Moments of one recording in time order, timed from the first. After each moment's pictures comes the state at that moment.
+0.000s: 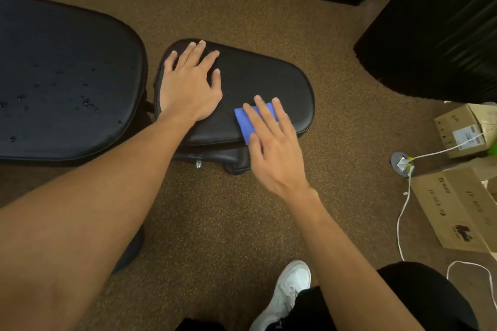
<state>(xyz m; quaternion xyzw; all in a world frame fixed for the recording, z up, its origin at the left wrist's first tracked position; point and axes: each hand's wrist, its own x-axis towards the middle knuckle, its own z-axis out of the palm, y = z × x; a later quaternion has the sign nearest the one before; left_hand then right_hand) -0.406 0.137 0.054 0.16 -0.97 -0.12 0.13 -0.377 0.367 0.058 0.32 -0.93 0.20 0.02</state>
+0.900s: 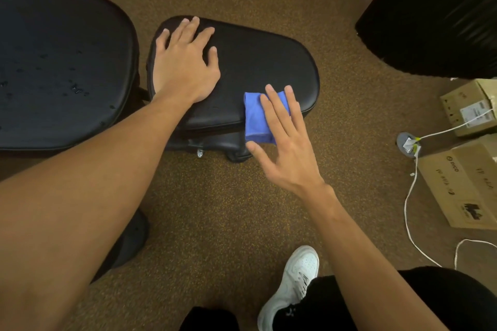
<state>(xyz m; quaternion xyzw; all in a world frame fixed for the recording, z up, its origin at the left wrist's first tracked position) -0.408 0.133 0.050 0.16 -0.97 -0.12 0.13 -0.369 0.400 0.025 0.38 -0.88 0.27 0.05</state>
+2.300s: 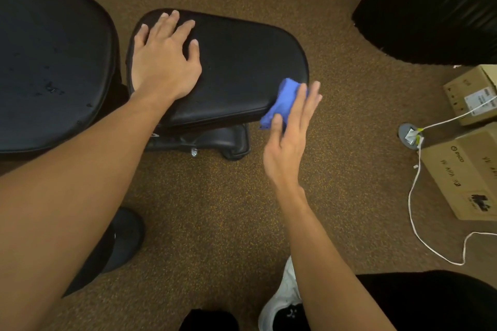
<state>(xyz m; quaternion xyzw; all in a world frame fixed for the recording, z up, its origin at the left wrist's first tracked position) -0.404 0.137 0.052 0.16 -0.97 -0.12 0.13 -0.370 0.389 -0.018 0.11 -0.84 0.51 0.13</state>
